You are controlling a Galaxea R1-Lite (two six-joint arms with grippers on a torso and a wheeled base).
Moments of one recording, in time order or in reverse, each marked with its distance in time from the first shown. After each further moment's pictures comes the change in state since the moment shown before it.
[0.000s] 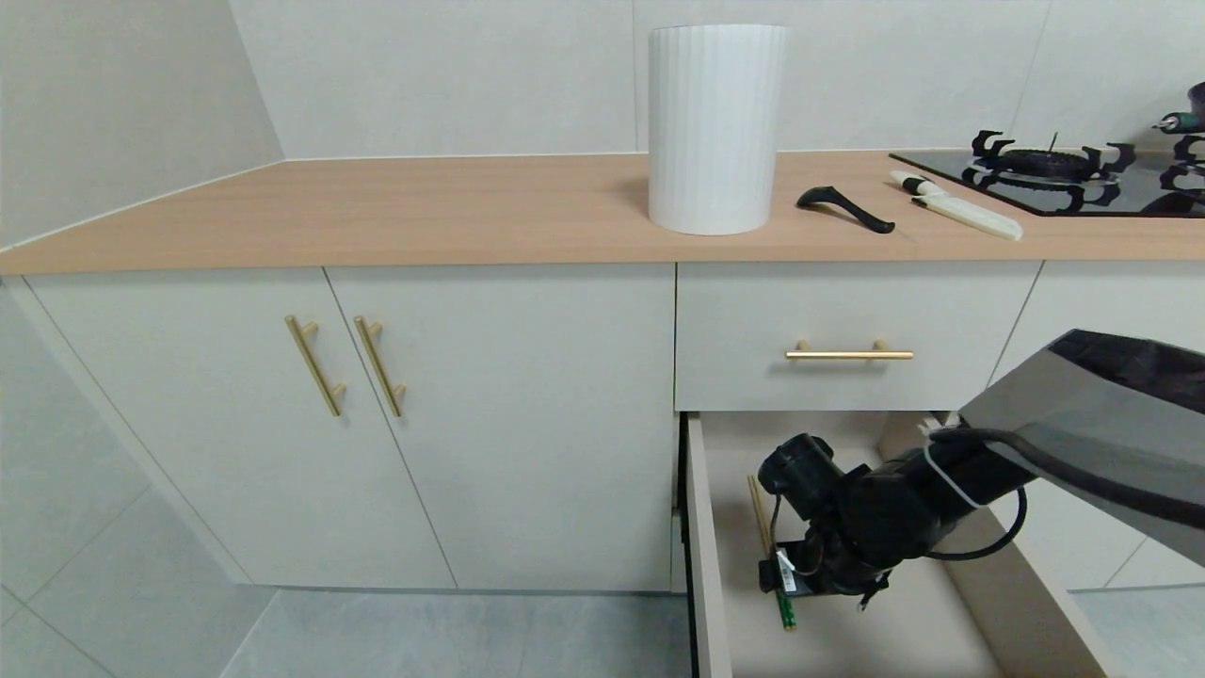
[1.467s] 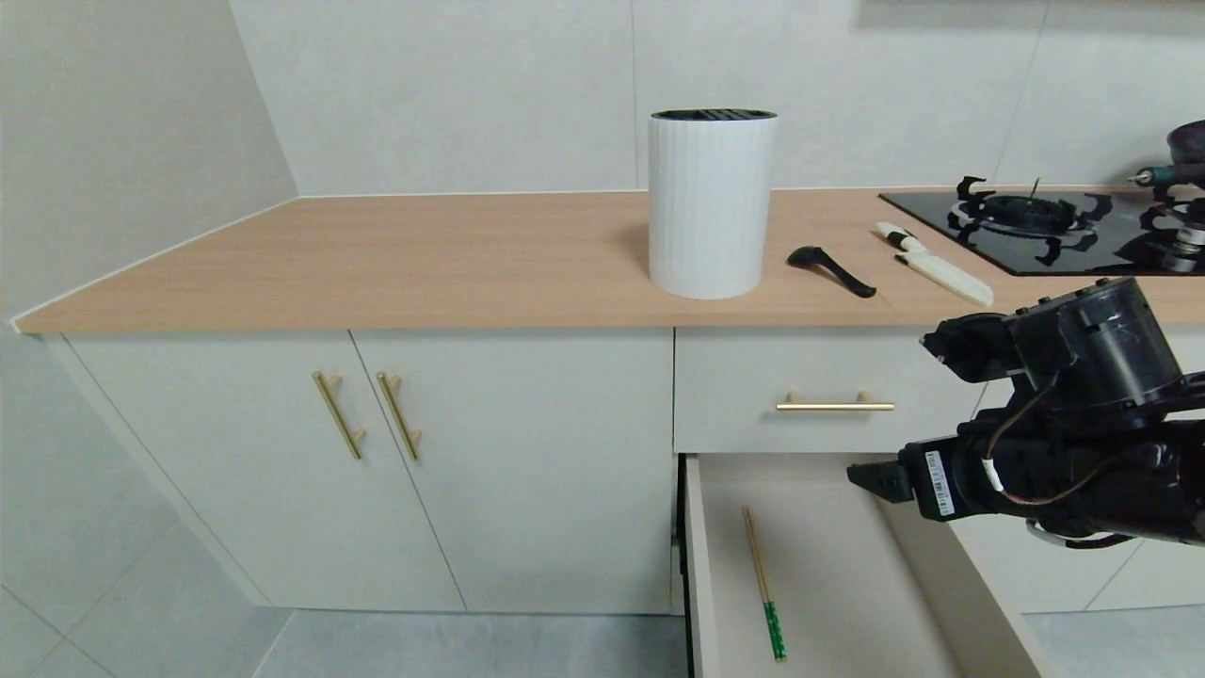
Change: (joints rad) left arm 0.000 0.000 0.000 0.000 0.000 0.000; right arm -0.012 -0.706 0.202 0.004 -0.041 -0.240
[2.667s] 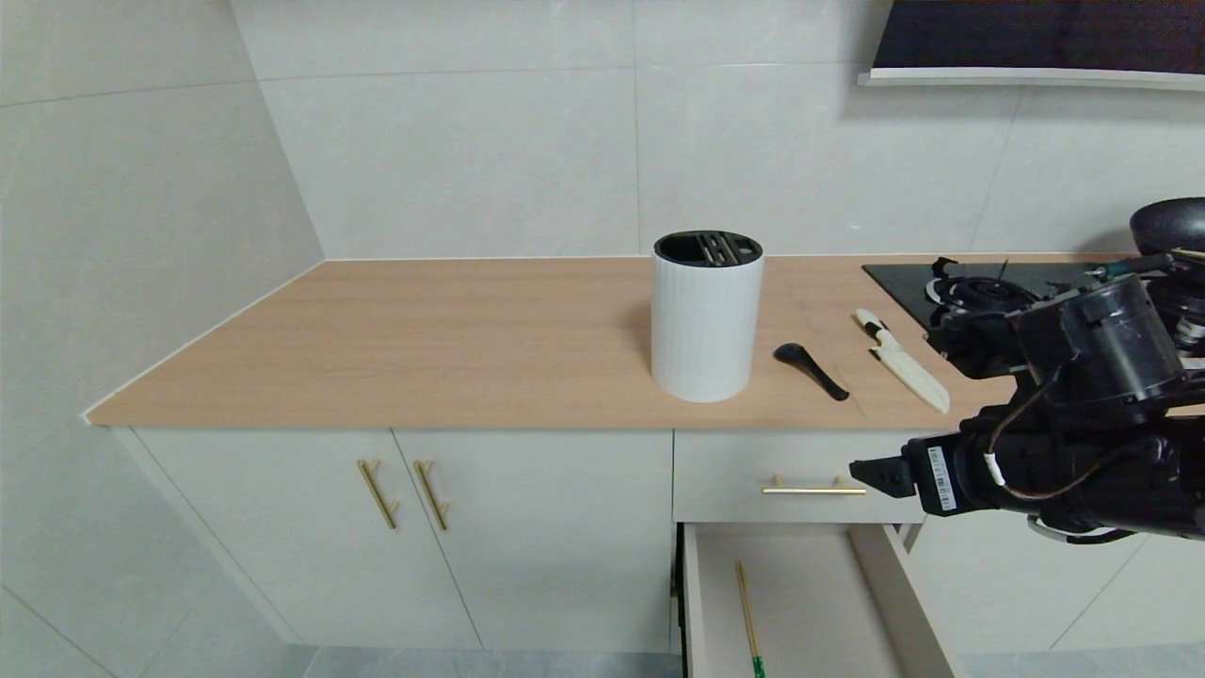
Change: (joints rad) left arm 0.000 0.000 0.000 0.000 0.000 0.000; right arm -0.023 0.001 -0.001 -0.007 0.007 -0.001
